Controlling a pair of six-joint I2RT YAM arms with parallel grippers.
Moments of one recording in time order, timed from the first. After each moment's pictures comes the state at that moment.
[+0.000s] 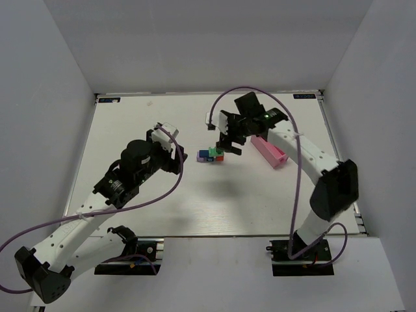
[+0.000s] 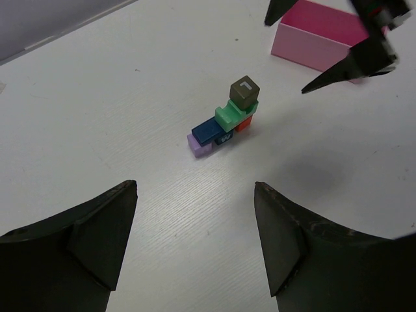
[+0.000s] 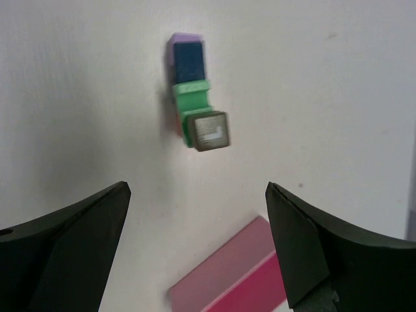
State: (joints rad) left arm -0.65 0.88 0.87 -0.28 -0.07 0.01; right arm 0.60 1.75 1.60 -0.83 -0.40 -0.93
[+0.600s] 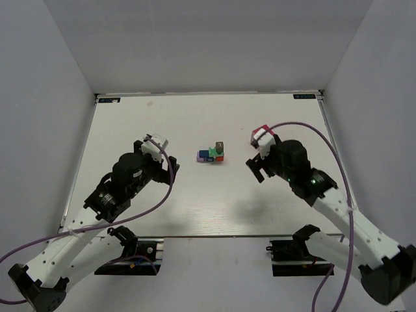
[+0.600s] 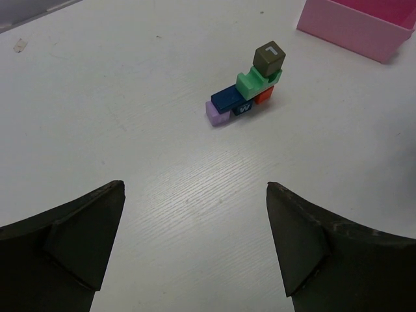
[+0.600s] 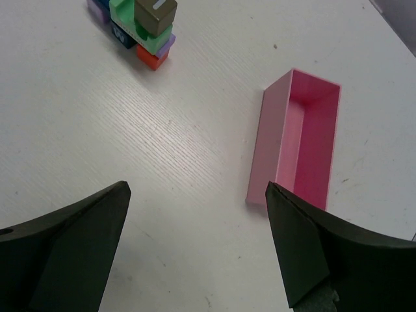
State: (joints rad) left arm -0.65 0.72 0.77 -0.38 -0.15 -0.02; right arm 0.58 0.95 0.83 -0.42 -0.02 -0.35
